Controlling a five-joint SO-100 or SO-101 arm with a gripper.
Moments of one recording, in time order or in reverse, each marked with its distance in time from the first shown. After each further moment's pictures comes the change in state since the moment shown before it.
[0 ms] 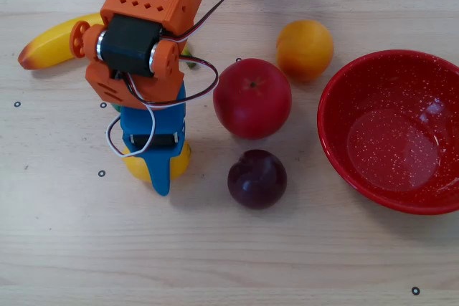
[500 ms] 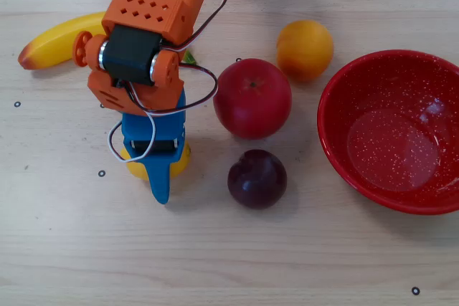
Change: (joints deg) arm -0.1 -0.7 2.1 -3.9 -0.3
